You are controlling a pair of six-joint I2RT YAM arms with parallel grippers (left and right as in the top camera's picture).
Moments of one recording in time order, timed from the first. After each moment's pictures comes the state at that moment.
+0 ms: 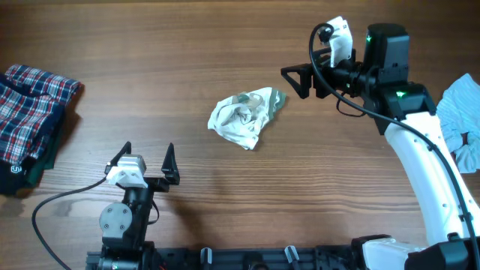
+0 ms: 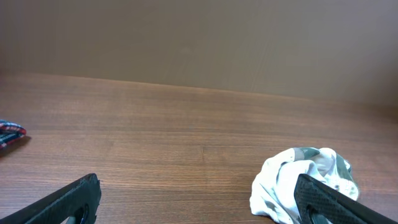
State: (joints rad) left arm -0.08 0.01 0.01 -0.07 0.02 -0.15; right arm 0.13 1.45 1.25 -0.48 -0.57 -0.08
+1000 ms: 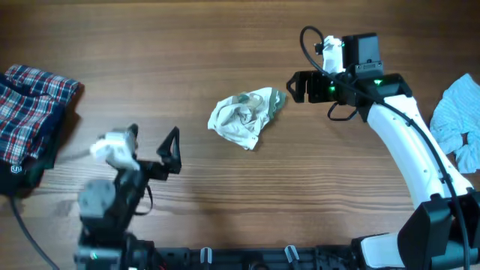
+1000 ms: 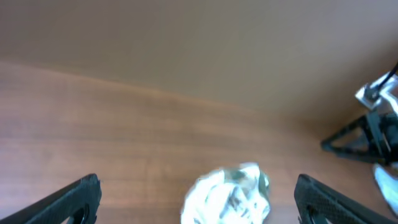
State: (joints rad) left arm -0.08 0.40 0.40 -0.17 0.20 -0.32; right arm 0.17 1.59 1.25 -0.63 -0.30 0.11
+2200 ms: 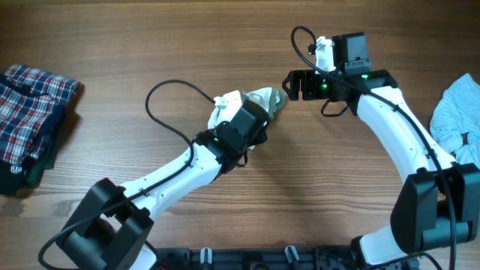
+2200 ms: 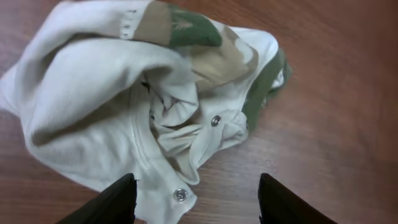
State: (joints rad) left arm -0.75 1.63 0.94 -0.22 -0.21 -1.00; right arm 0.17 1.70 1.25 -0.55 -0.29 0.11
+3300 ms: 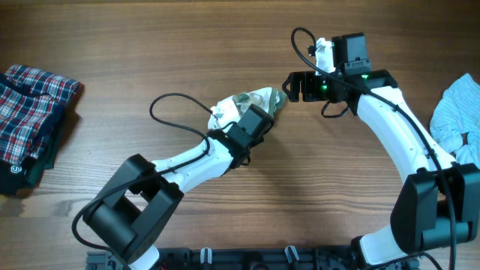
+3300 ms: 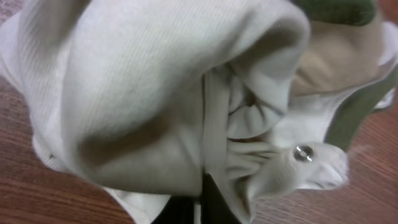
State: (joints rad) left arm -0.75 1.80 0.95 -0.20 -0.26 -1.16; right arm 0.17 1.70 1.25 -0.57 -0.29 0.11
